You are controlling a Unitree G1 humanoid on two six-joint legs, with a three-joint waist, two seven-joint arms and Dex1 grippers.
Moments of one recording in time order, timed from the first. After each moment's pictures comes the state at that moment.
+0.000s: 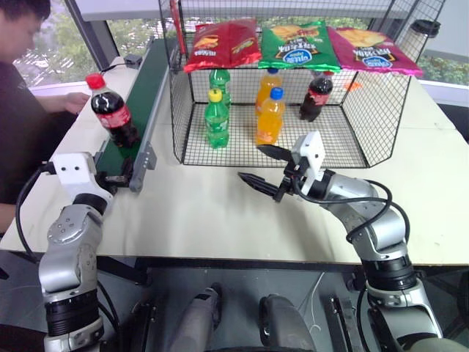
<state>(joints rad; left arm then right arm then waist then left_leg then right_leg) -0.18 0.34 0.41 -0.28 -0.31 0.49 -0.17 -0.45 -0.41 0.06 -0.24 0.43 0.47 0.75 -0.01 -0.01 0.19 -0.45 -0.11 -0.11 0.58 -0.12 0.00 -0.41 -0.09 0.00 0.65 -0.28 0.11</state>
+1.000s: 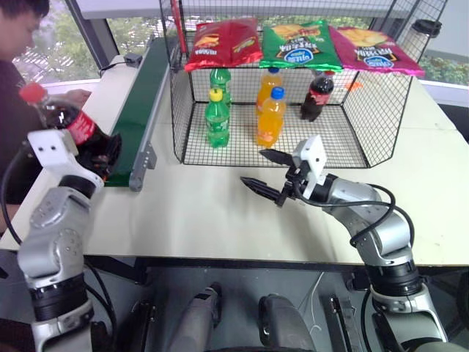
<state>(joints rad) -0.34 0.48 0.46 -0.25 -0.55 0.56 -0.25 -0.41 -0.44 0.05 -0.29 0.45 0.54 0.72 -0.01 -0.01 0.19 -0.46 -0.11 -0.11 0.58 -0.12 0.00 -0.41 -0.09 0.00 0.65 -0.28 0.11</state>
